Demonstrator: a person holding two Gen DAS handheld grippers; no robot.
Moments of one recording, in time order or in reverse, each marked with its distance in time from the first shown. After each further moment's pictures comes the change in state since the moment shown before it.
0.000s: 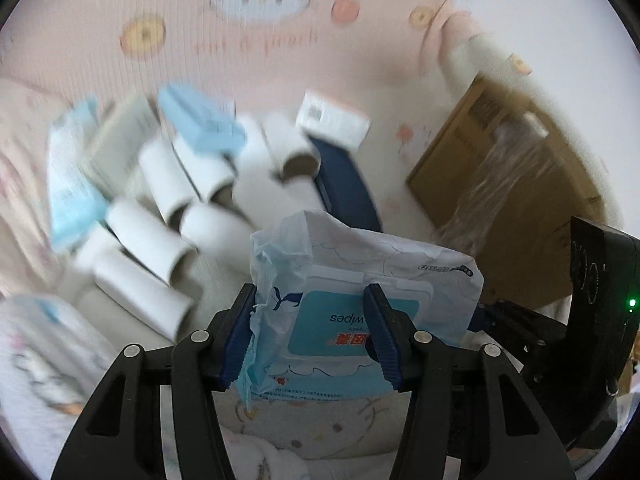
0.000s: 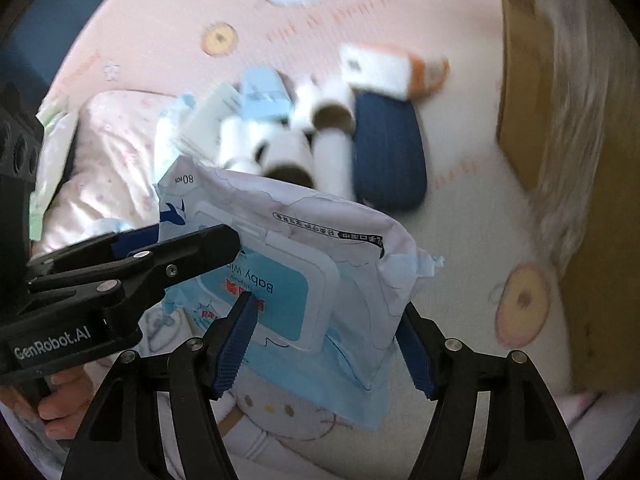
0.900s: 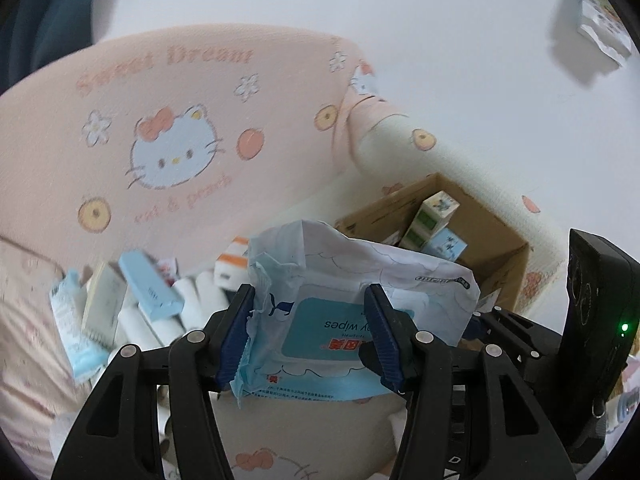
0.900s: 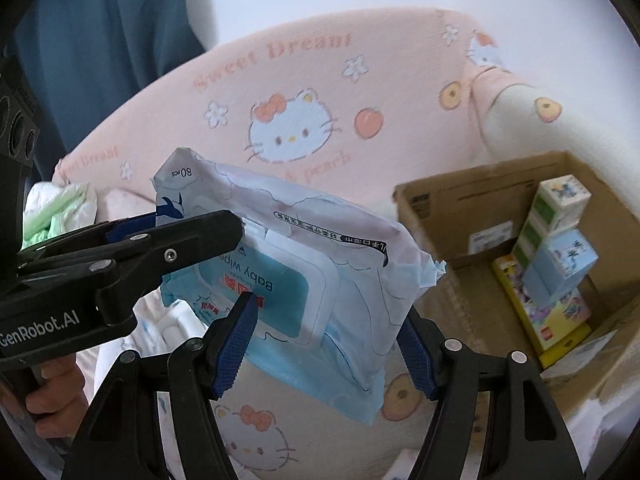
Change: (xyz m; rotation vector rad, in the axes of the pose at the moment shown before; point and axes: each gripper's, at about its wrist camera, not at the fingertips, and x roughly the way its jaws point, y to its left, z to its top) left arm -0.095 -0.113 0.086 0.198 -0.260 -0.071; right arm -0.157 -0.021 0.047 -0.024 -0.354 -0.118
